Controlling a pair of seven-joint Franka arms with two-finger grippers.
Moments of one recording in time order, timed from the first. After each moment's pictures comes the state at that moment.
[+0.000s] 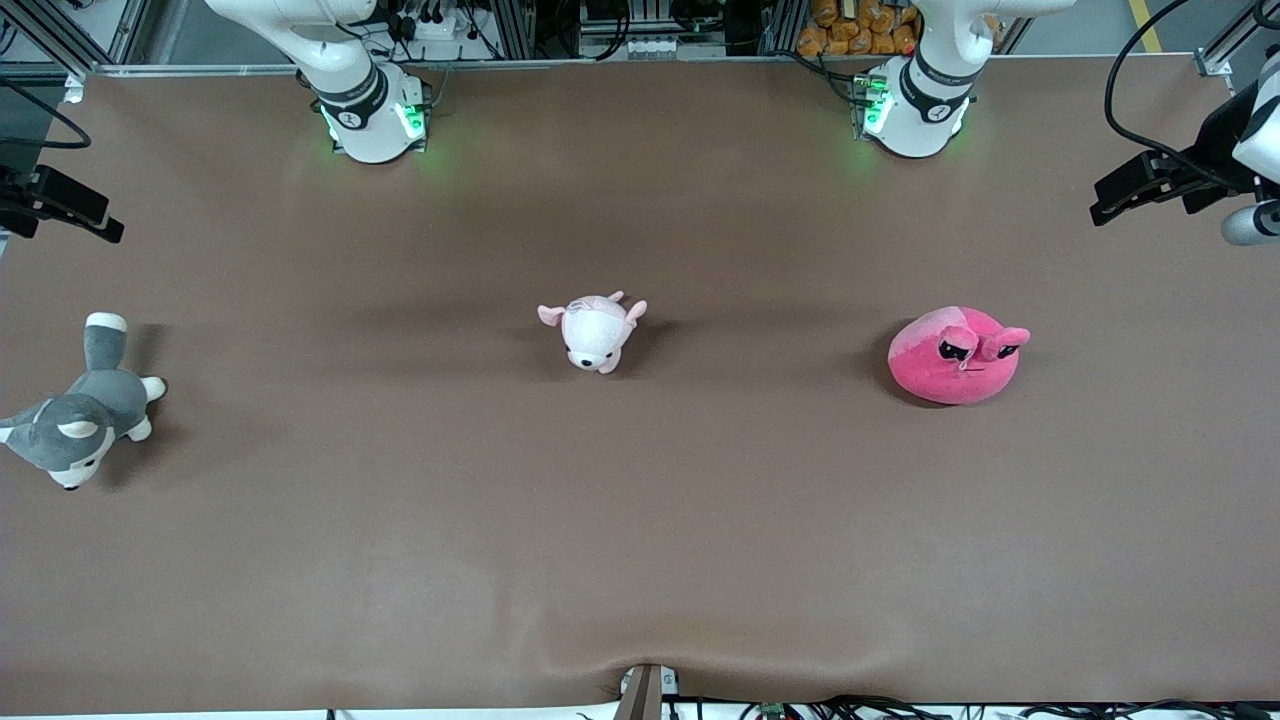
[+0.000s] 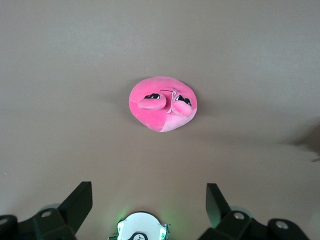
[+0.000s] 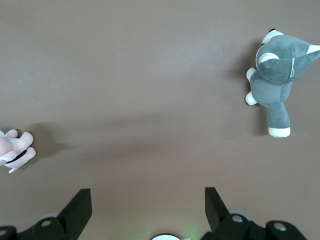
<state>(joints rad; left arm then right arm) -0.10 -0.05 0.02 -1.53 0.04 1.41 -0.20 -0.04 -0.06 -0.07 -1.56 0.03 1.45 0.00</state>
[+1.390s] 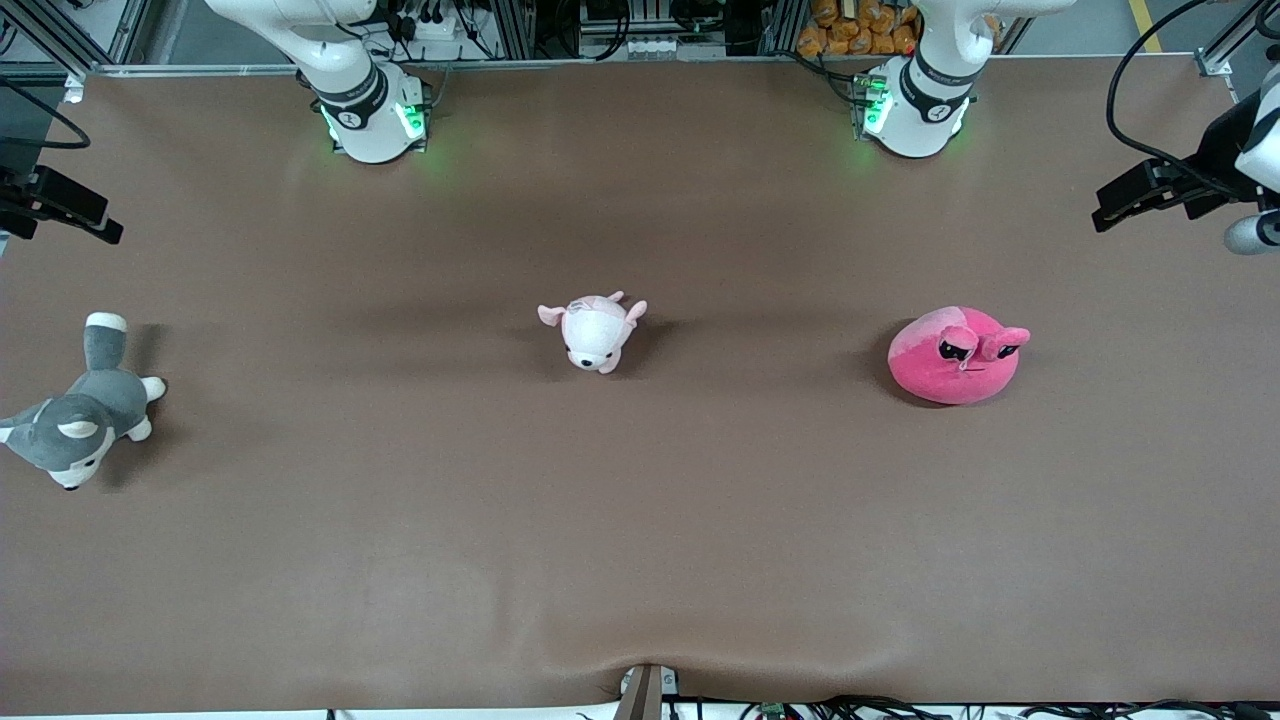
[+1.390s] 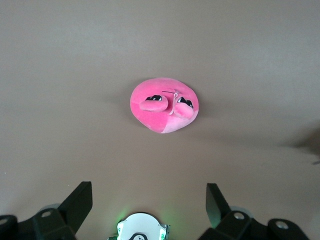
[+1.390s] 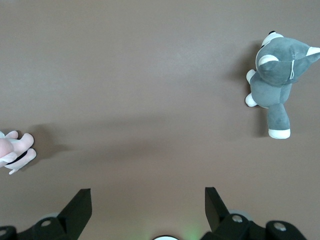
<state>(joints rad) -0.08 -0.03 0.02 -1.52 0.04 1.41 -0.20 -0.03 -0.06 -0.06 -1.56 0.03 1.45 0.00</state>
